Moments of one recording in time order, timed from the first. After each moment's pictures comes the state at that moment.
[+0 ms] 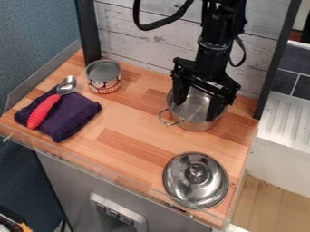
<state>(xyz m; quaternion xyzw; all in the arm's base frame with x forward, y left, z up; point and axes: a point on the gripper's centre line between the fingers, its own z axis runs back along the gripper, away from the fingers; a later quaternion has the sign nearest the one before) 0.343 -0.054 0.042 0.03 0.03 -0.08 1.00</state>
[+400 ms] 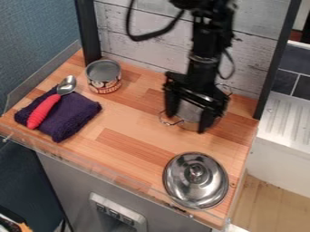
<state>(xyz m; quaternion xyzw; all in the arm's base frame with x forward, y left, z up) 0.328 -0.030 0.033 0.02 0.04 -0.05 1.00</state>
